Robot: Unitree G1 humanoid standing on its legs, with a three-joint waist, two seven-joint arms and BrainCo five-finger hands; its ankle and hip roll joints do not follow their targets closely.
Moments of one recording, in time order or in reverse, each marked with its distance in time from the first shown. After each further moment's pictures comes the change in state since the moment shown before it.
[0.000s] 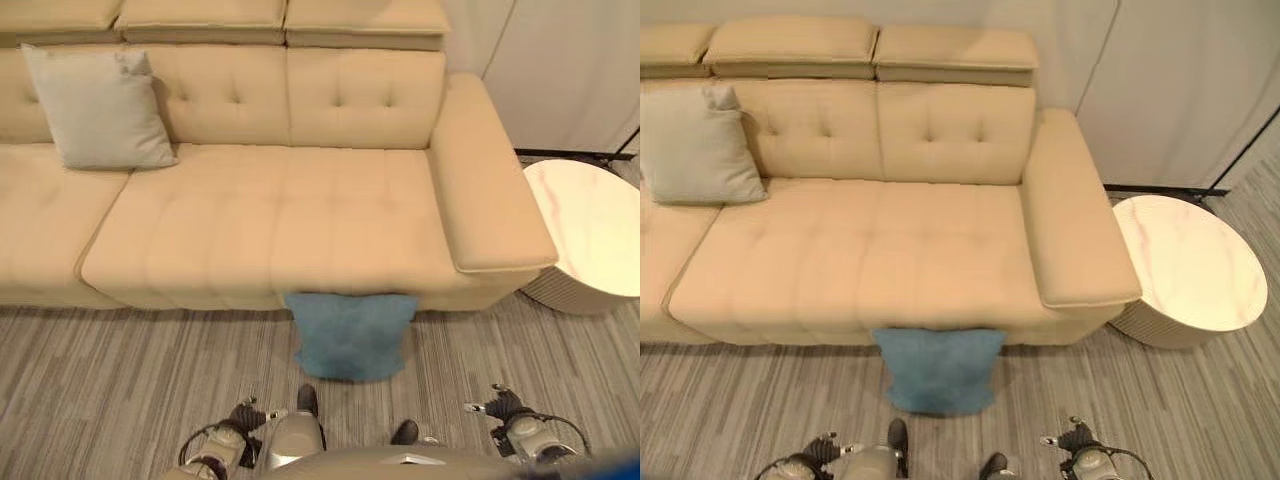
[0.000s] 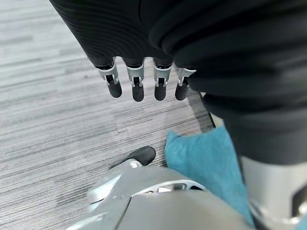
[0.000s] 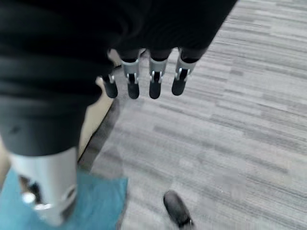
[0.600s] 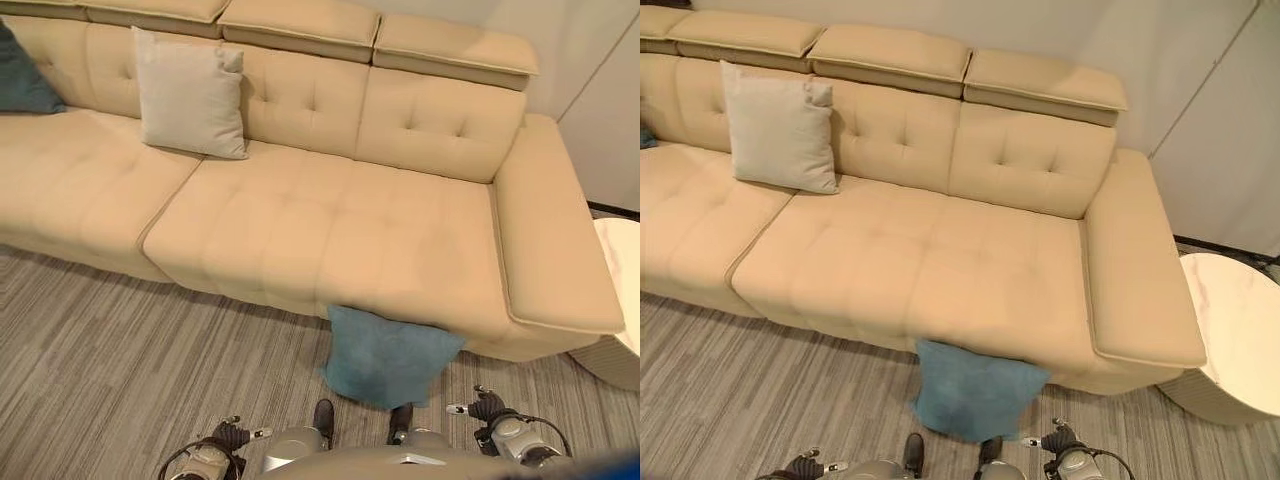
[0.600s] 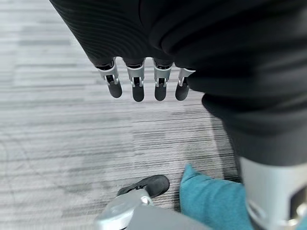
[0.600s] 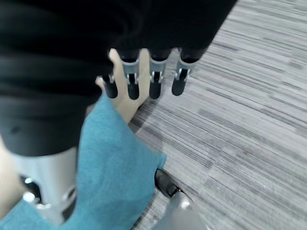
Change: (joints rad) left arm 0.052 0.024 0.033 0.001 0.008 -0.002 -0.011; right arm -0.022 0.017 -0.004 -0.013 -0.003 0.000 0.002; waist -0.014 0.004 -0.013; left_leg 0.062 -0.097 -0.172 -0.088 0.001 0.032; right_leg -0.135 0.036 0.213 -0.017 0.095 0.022
